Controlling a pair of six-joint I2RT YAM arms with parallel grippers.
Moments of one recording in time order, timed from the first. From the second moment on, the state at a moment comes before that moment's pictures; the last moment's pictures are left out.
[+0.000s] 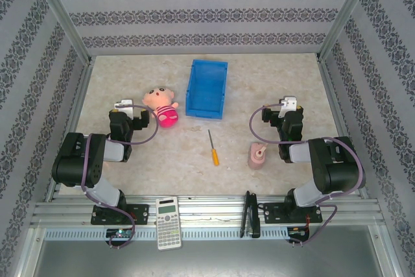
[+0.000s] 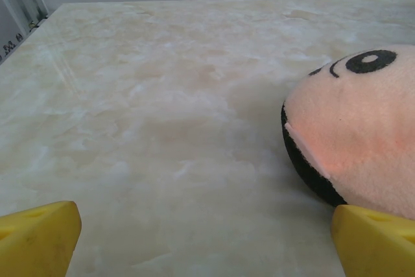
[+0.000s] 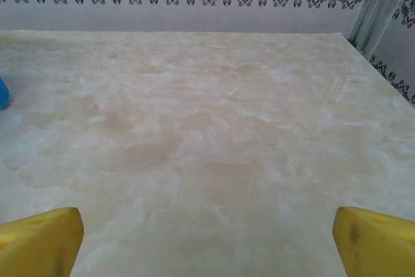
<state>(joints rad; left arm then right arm) 0.01 1.61 0.38 0.89 -0.10 -0.01 0.05 1.53 0.34 0.91 0.11 0.02</state>
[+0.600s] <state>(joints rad) 0.01 1.40 0.54 0.48 0.03 0.04 0.05 1.10 0.61 0.23 0.20 0.19</state>
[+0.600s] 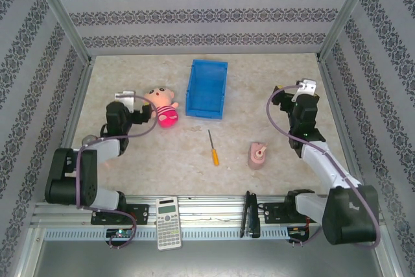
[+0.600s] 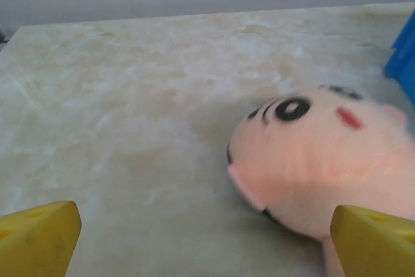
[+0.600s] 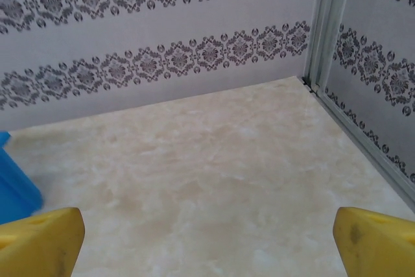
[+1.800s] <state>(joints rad) -0.04 1.33 1.26 -0.80 0.24 0.20 0.84 1.39 1.03 -0.78 -0.04 0.48</state>
